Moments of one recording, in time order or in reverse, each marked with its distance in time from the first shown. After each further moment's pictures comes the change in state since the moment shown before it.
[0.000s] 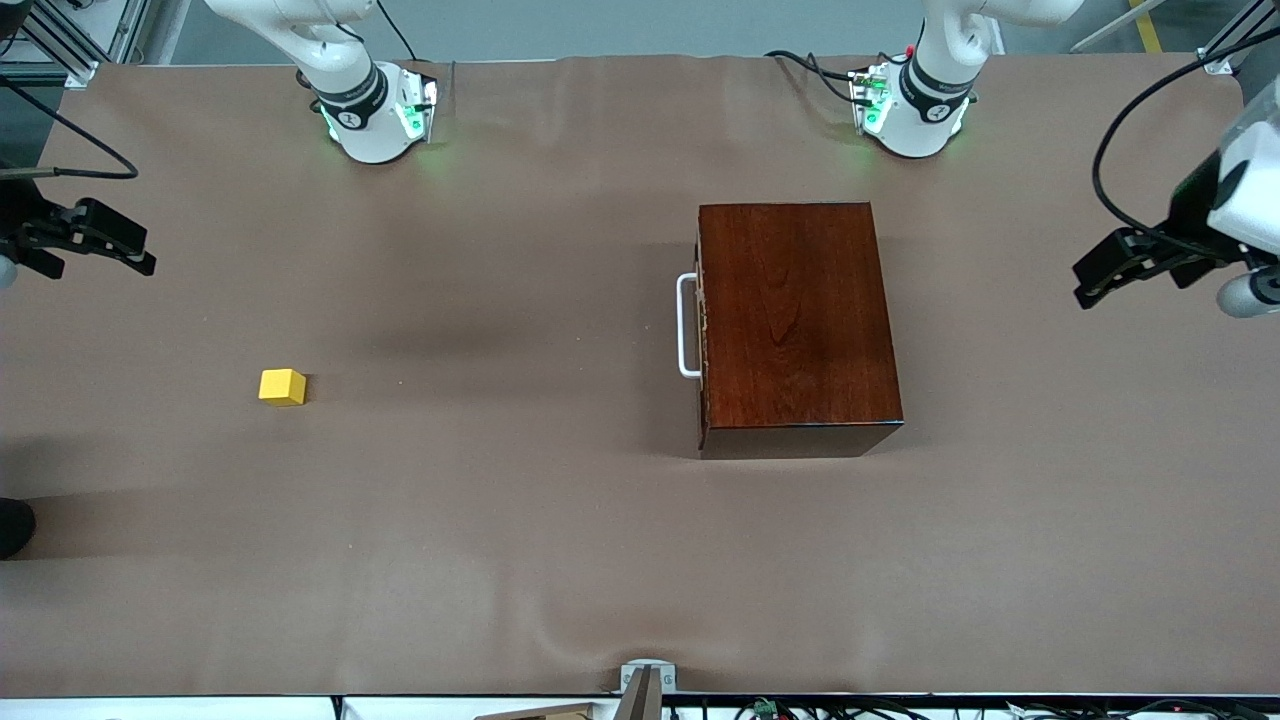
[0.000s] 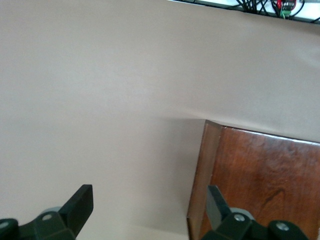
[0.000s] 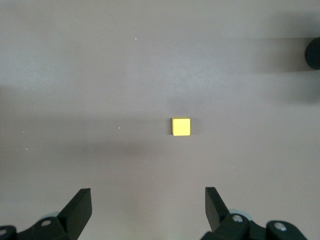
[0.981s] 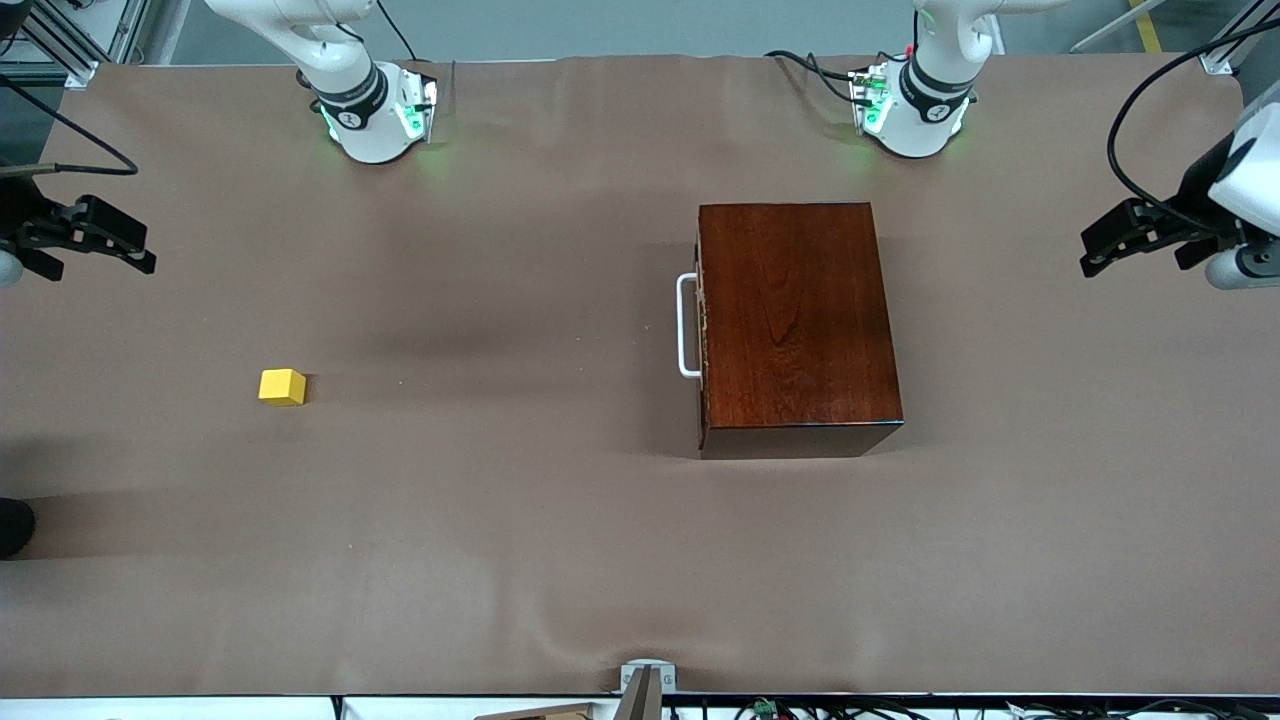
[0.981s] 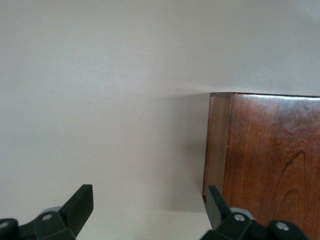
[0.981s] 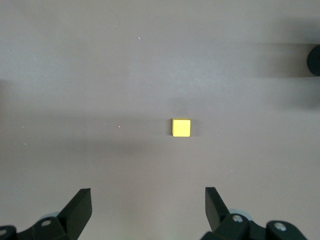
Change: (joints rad) left arm 0.405 -0.111 -0.399 -0.167 0.000 0.010 0.131; right arm 0.001 0.000 0.002 0.000 0.000 0.001 -0.023
